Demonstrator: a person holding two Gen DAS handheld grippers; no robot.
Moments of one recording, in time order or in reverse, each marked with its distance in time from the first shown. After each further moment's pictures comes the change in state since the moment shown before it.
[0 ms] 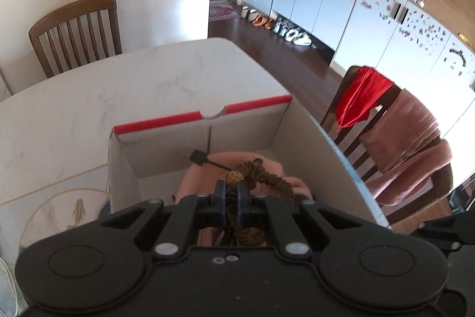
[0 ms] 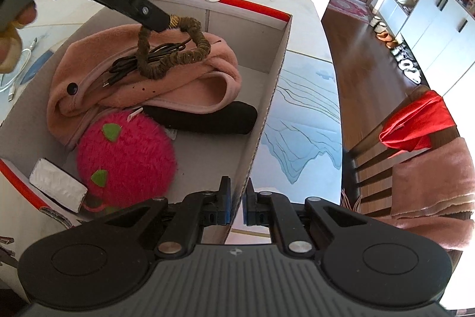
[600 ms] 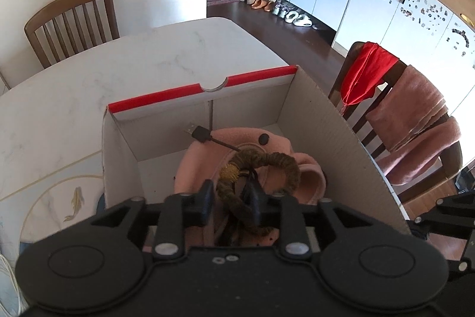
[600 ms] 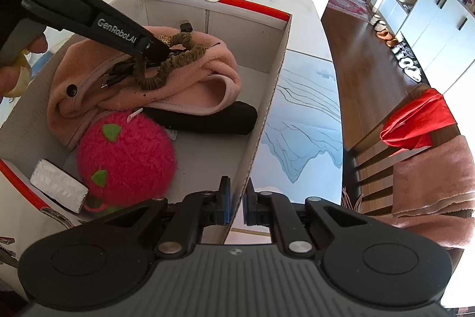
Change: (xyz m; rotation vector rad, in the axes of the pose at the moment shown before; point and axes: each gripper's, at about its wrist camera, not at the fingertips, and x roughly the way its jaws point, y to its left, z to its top) left arm 0.010 0.000 -0.010 0.034 0.058 0.004; right arm -0.001 -0.001 0.001 0.014 0.004 0.004
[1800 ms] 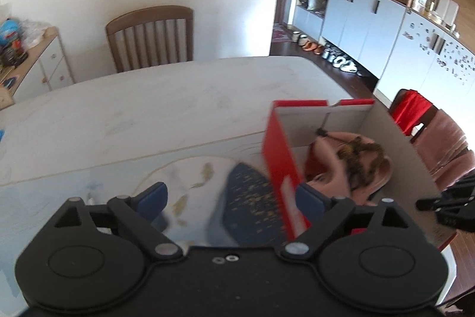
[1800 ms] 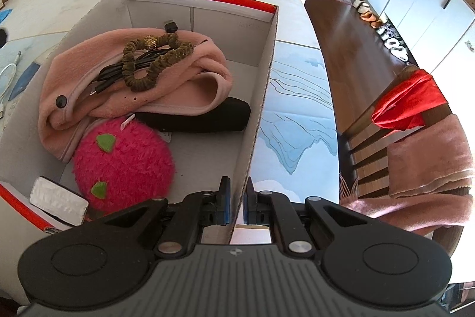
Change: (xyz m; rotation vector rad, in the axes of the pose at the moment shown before) left arm -0.108 0.122 -0.073 -0.154 -0.158 0.145; right arm 0.002 0.005 0.007 0.083 0.042 -0.048
